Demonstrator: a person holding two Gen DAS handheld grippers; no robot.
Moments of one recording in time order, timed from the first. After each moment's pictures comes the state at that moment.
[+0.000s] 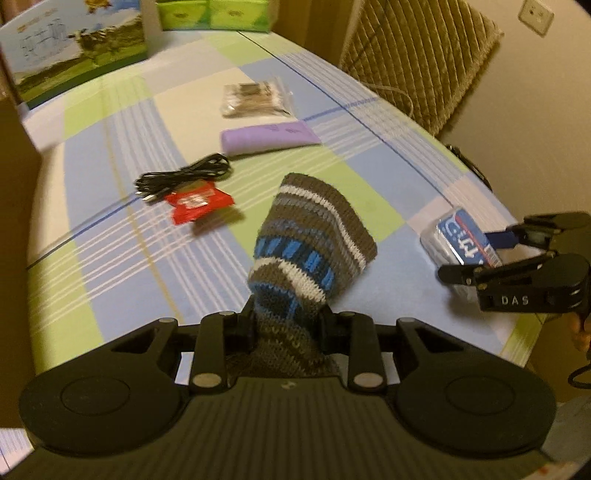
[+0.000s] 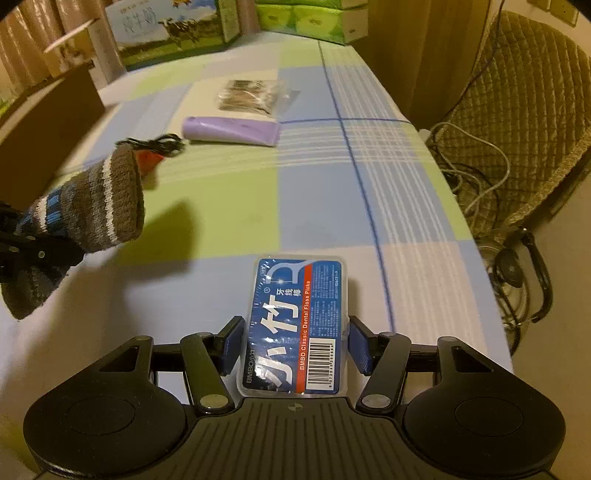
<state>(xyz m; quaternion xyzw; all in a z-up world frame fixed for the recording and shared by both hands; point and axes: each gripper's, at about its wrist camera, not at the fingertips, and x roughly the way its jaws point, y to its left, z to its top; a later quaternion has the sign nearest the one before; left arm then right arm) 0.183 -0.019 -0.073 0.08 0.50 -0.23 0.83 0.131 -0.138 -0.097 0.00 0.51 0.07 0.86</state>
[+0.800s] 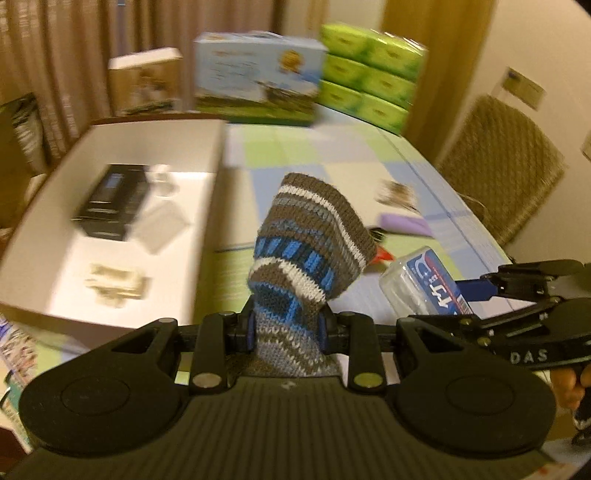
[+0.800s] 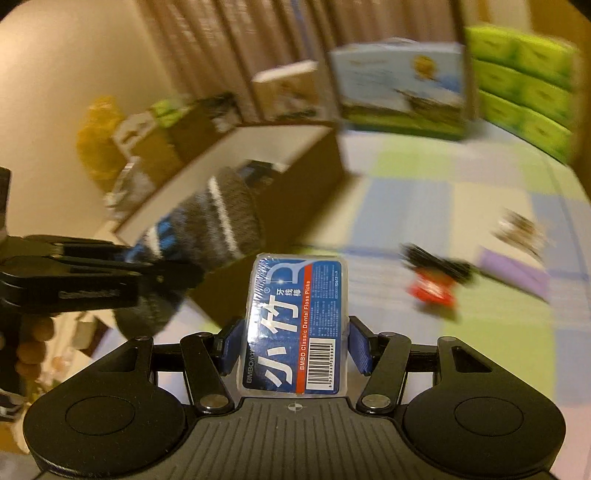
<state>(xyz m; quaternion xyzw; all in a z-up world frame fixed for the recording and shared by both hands) 0.132 0.153 0.018 -0.02 0.42 -0.08 0.90 0.149 0.068 -0.003 0.02 0.42 0.33 0.85</state>
